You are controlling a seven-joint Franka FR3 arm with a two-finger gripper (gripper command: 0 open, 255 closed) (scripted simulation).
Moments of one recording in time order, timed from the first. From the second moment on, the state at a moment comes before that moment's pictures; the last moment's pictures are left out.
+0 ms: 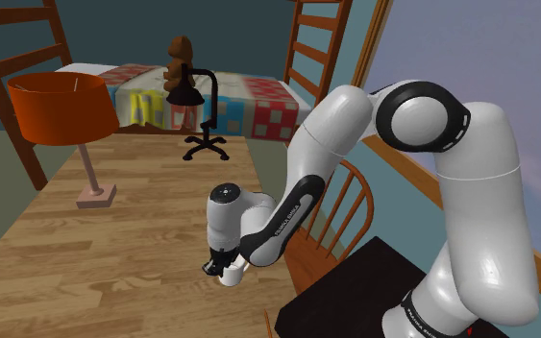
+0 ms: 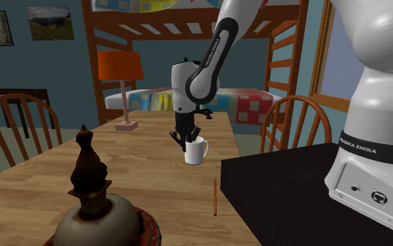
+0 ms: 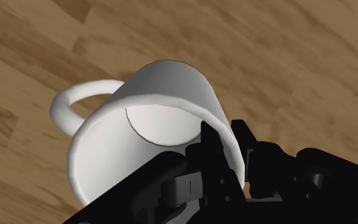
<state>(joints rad) 0.31 0.58 0.27 -2.17 -0.53 2.72 0.86</state>
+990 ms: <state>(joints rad) 0.25 0.44 0.35 -2.22 -0.44 2.62 0.78</state>
